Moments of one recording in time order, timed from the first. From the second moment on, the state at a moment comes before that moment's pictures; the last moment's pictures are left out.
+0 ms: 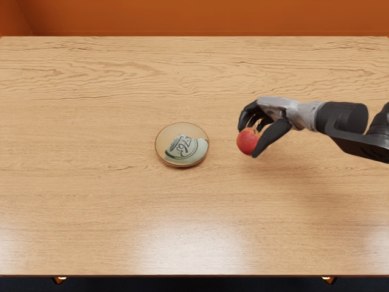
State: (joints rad) left arm 0.01 0.00 -0.20 -0.12 0.03 -0.06 0.16; right arm 0.93 -0.72 0.49 1.54 -0.76 0.21 -0.38
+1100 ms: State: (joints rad) left arm 0.01 0.00 -0.20 -0.13 0.03 -0.06 0.16; right arm 1.08 -0.27 0.44 1.17 -0.75 0.17 -0.39
